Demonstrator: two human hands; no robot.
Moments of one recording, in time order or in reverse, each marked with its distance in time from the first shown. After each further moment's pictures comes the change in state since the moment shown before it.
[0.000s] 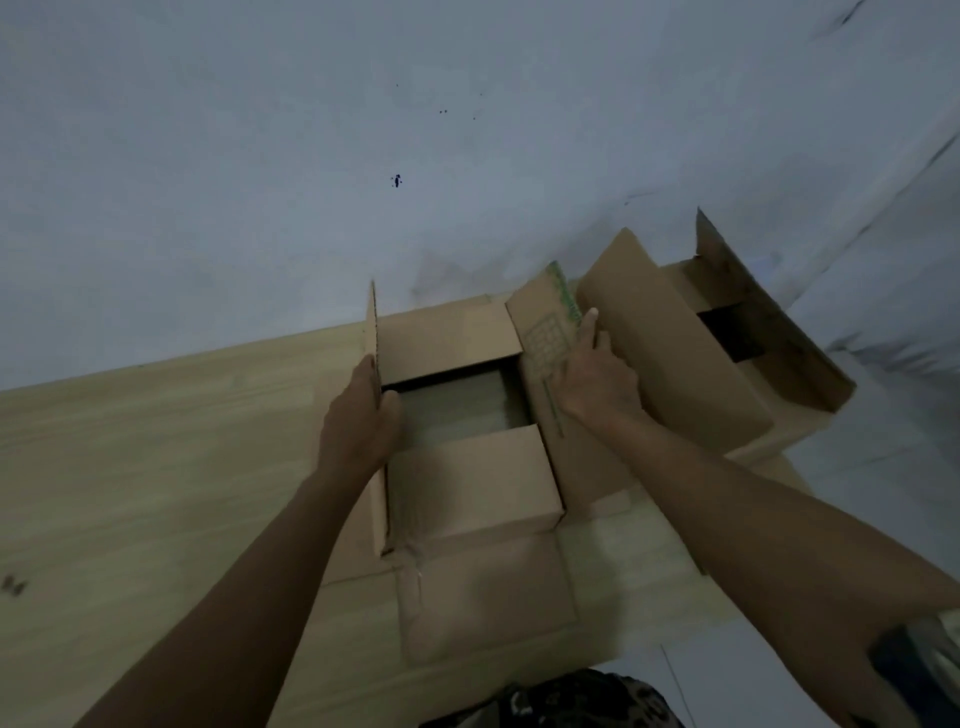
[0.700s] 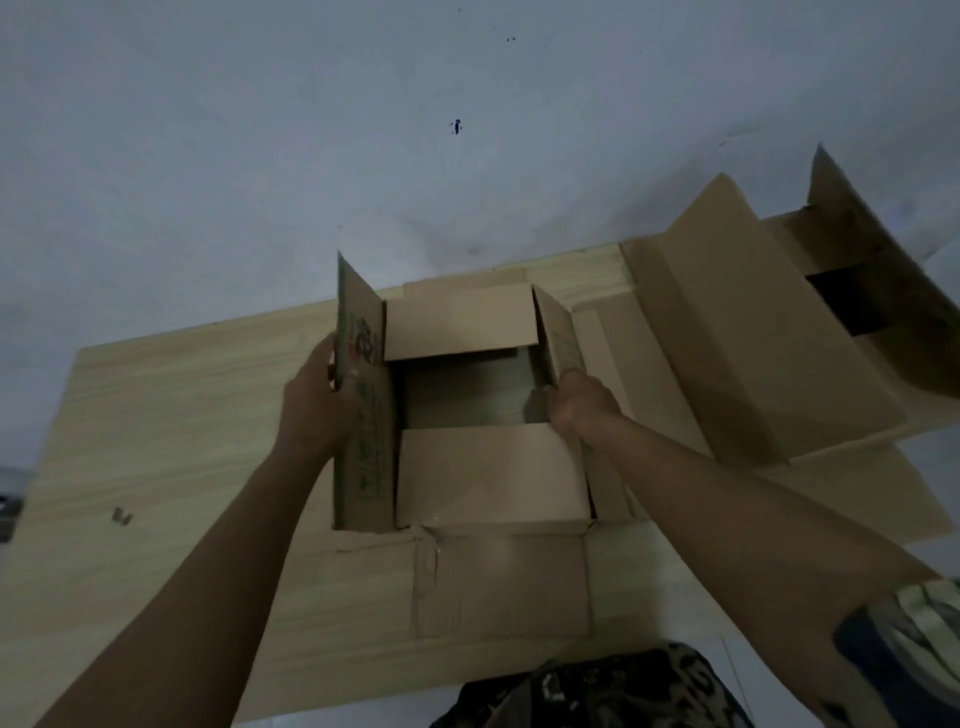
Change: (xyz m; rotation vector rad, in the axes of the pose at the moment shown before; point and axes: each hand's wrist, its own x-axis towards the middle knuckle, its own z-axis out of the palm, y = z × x) left_hand 0.007 -0.063 -0.066 0.111 0.138 -0.082; right_hand -0.007 -0.044 0.093 0.175 -0.404 0.093
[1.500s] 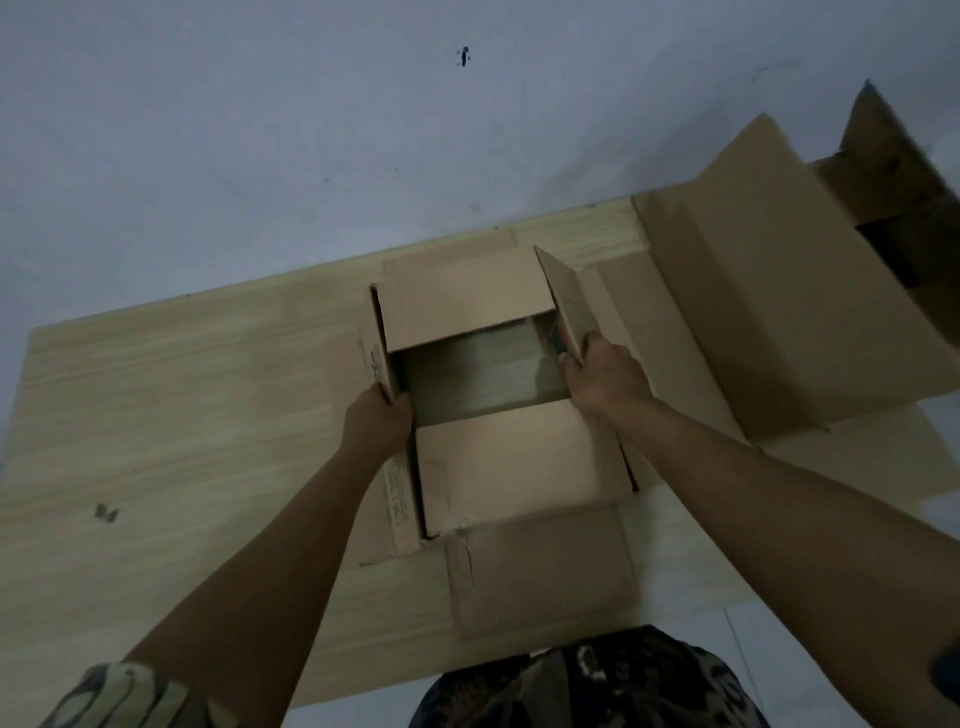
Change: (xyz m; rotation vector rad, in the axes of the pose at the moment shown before) left_hand 0.016 -0.069 0.081 0.110 -0.305 -0.308; right_hand -0.006 0.001 0.013 -0.015 0.227 -0.064
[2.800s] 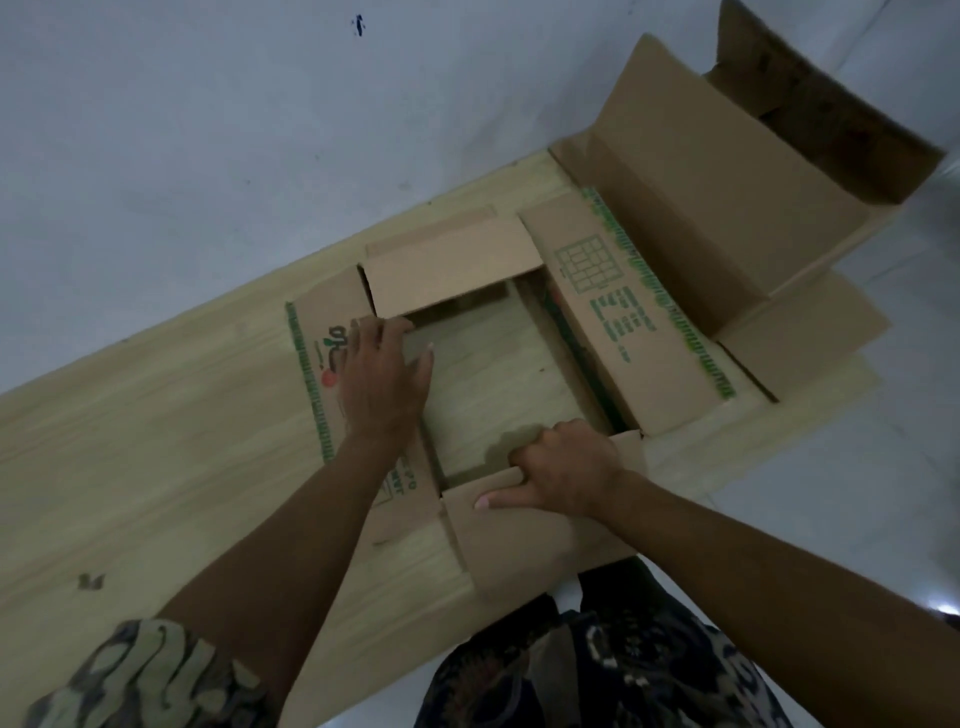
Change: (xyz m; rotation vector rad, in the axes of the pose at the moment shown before) left_hand -0.022 0.016 0.004 0.255 0.486 0.861; right_hand -0.156 0.005 0.069 -0.422 0.170 -0.669
